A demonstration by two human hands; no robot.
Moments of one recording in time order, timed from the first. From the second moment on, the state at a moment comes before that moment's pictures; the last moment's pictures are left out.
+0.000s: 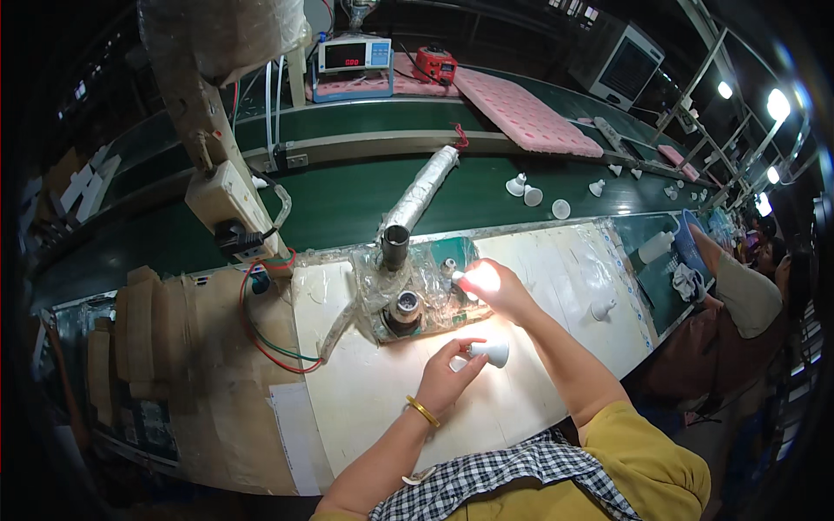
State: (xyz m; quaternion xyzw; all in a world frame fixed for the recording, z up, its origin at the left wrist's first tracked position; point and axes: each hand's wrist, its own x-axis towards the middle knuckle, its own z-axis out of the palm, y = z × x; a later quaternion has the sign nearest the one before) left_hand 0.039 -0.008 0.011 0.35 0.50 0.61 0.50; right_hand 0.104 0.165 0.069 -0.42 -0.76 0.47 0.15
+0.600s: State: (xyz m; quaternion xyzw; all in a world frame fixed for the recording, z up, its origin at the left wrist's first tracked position) left_hand 0.034 -0.007 0.016 0.33 0.48 0.62 0.52; right_hand 0.018 0.208 0.085 -0.27 -0.70 0.63 0.21
